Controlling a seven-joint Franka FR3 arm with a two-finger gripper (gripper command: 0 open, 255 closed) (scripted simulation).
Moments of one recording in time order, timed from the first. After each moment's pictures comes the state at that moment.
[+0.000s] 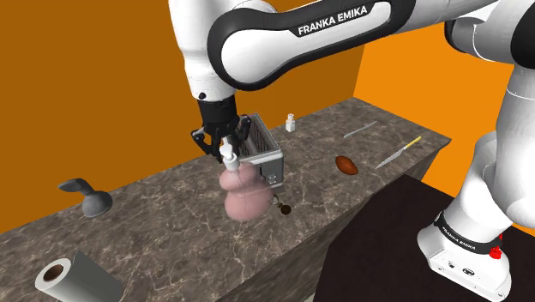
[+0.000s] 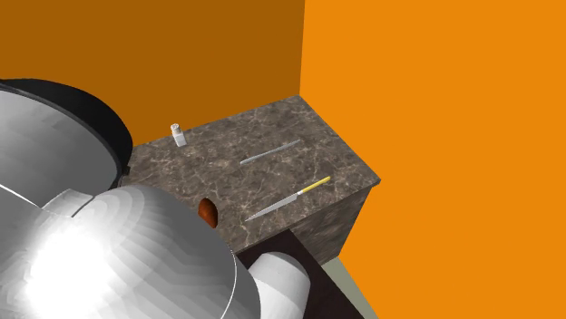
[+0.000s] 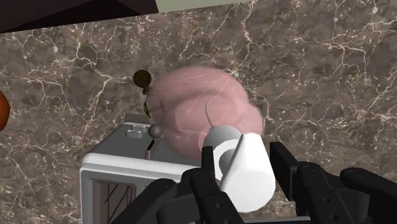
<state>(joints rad) 0.42 0.28 0.34 -1.54 -0.12 1.81 0.97</state>
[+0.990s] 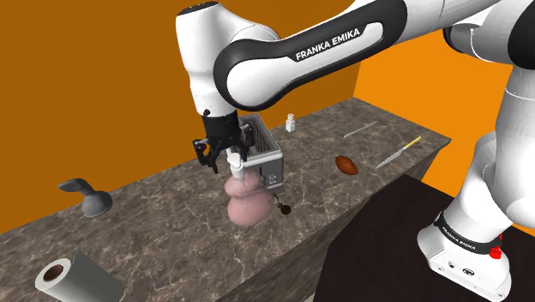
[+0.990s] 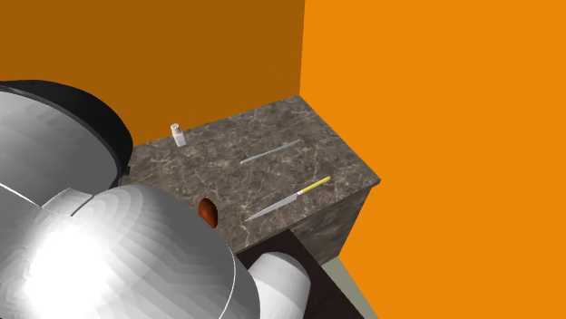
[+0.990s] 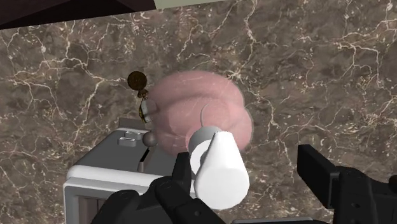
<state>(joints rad) 0.42 0.29 0.34 -1.62 -0.12 1.89 0.98</state>
